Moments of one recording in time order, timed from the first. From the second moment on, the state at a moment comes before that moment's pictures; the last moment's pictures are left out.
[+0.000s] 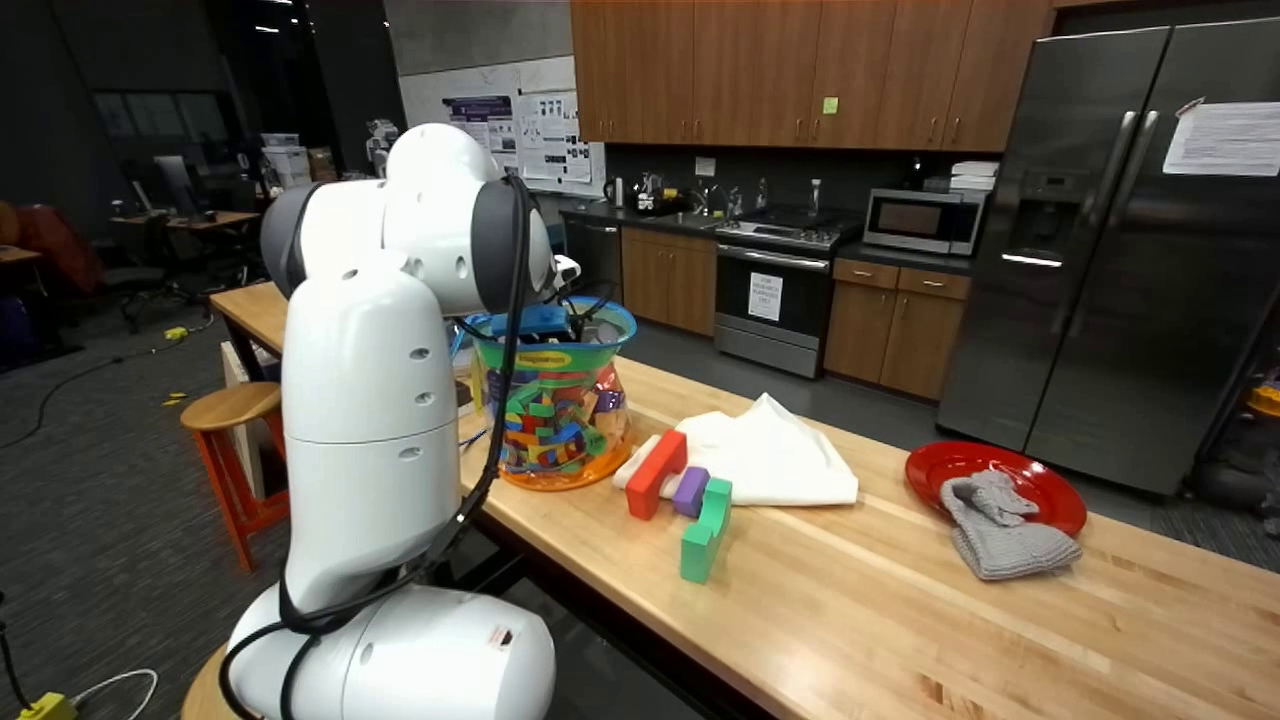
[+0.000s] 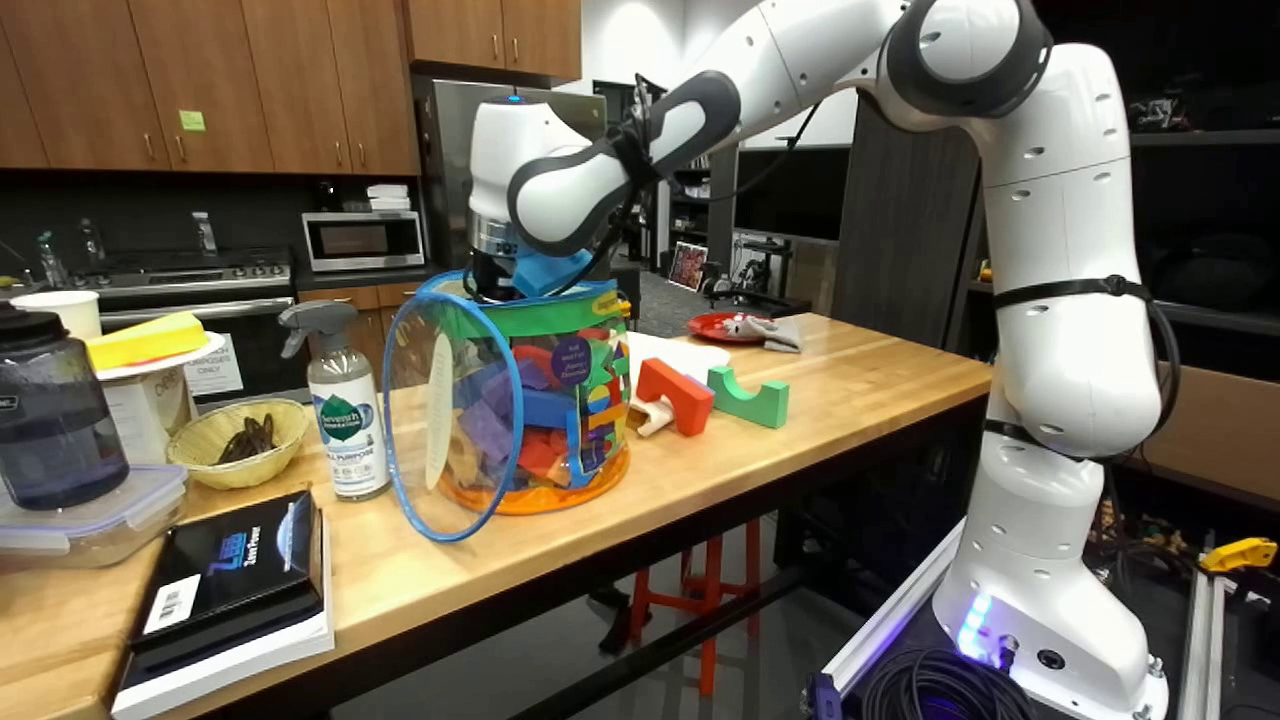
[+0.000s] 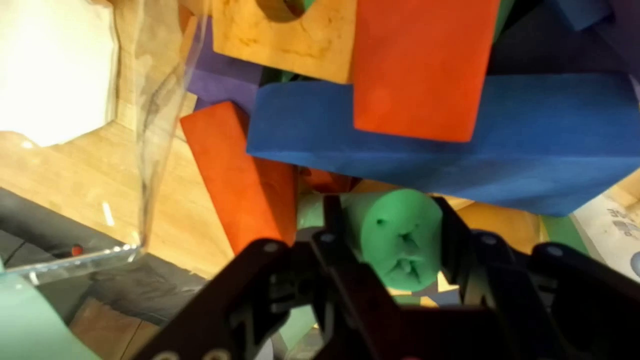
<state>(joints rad) 0.32 0.26 0.21 -1.81 -0.31 2.35 0.33</state>
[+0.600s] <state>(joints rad) 0.31 0.21 0.19 -1.82 -0.31 2.33 0.33</state>
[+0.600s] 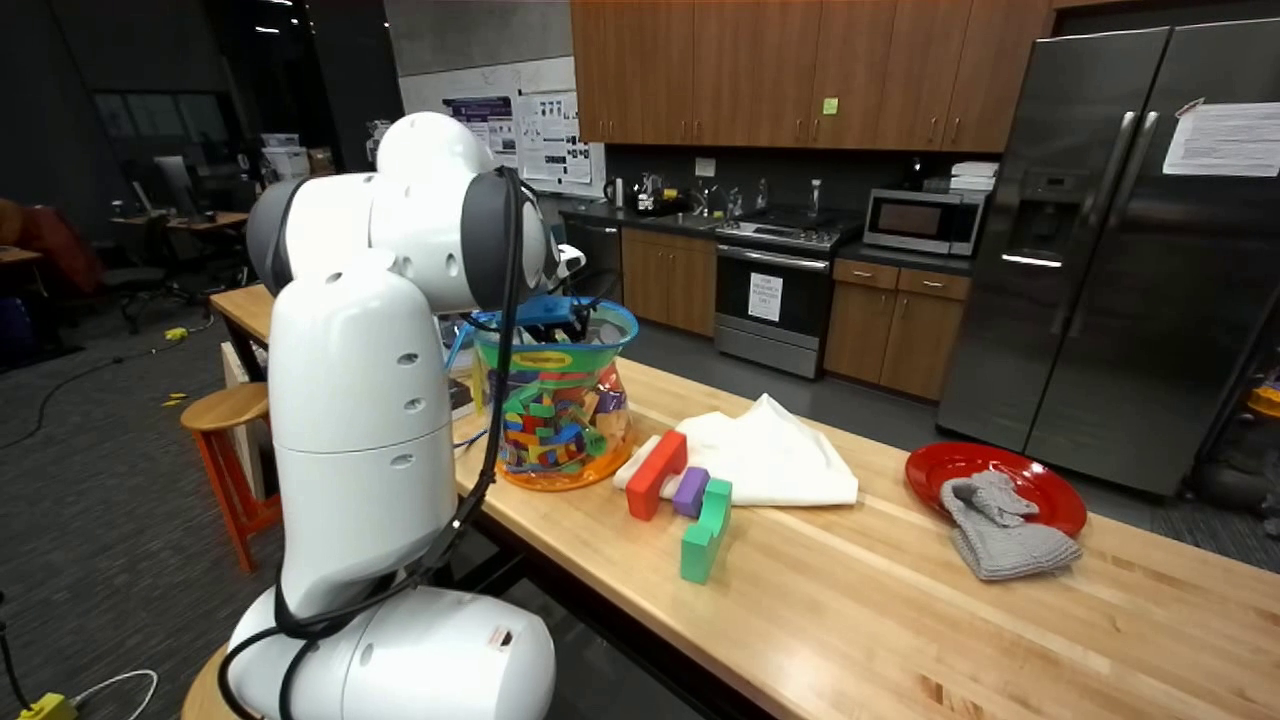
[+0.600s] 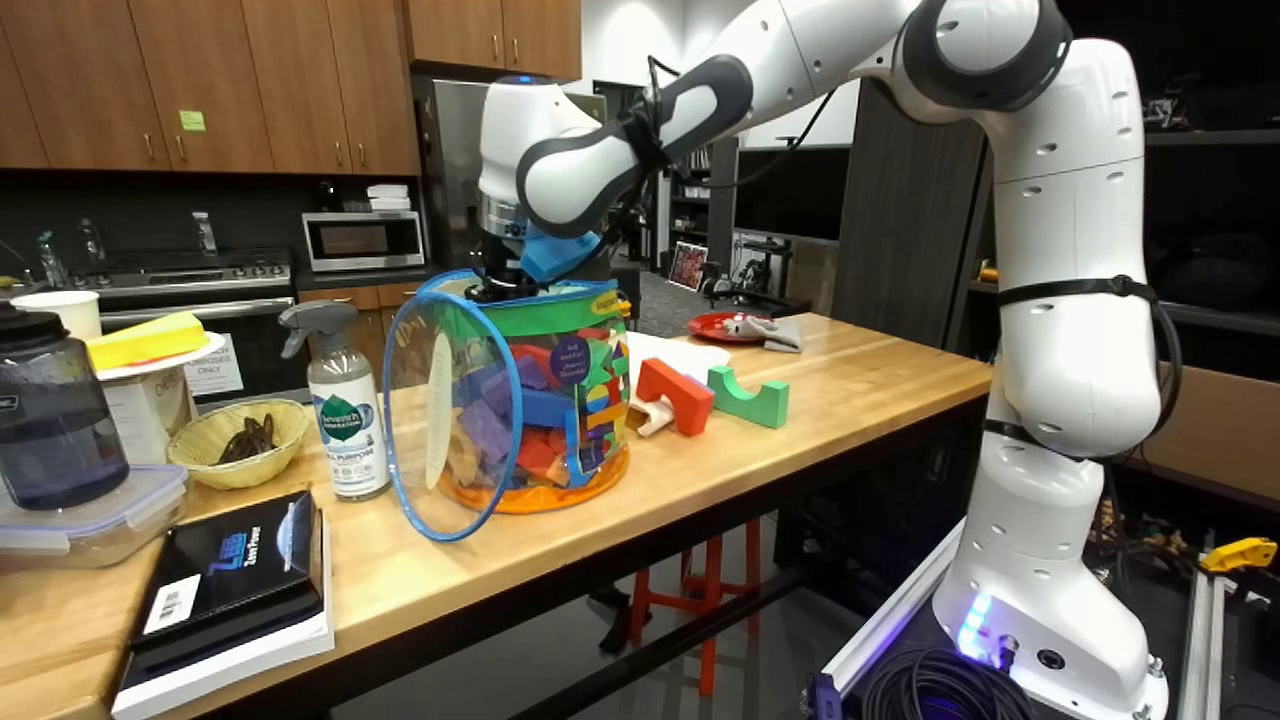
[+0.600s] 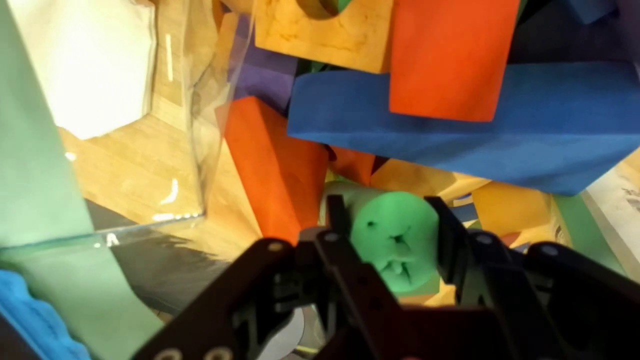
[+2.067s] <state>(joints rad) 0.18 -0.11 0.18 -1.81 -0.30 2.23 0.33</state>
